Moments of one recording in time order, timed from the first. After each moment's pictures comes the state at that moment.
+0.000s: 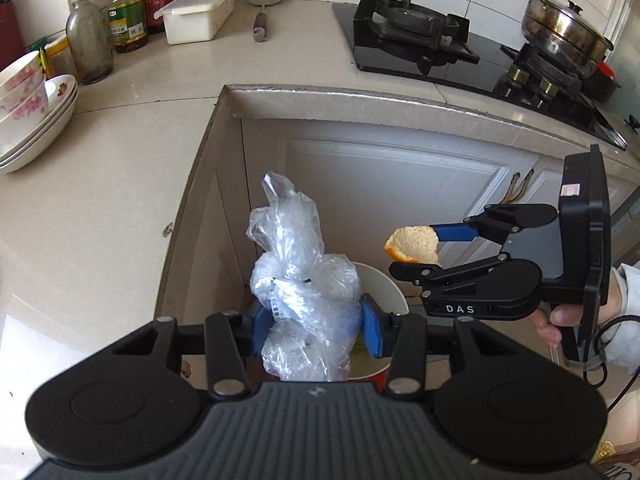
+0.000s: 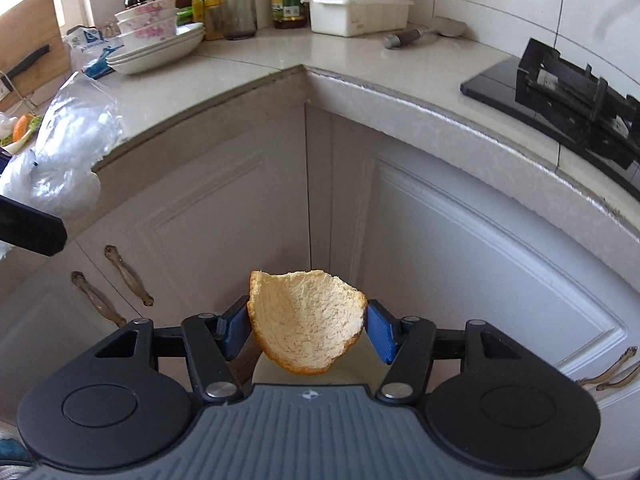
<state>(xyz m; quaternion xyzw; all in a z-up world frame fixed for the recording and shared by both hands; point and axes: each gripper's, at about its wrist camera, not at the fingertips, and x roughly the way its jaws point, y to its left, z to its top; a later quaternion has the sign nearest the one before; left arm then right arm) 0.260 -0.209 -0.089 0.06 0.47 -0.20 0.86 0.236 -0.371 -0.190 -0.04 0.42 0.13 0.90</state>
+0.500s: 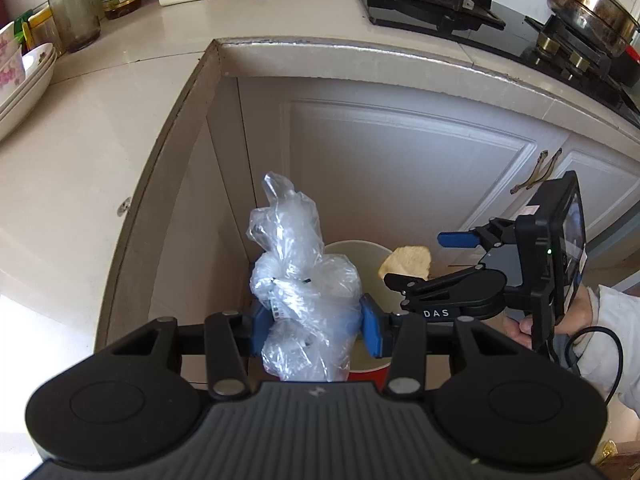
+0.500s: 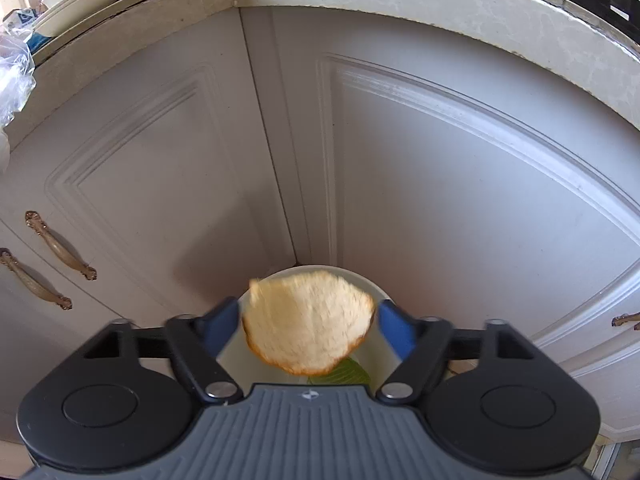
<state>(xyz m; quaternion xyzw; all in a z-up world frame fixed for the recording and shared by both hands) 0.281 -0.234 -0.134 0.07 0.51 -0.17 0.84 0.261 -0.391 -0.282 0.00 0.46 0.10 0.88</state>
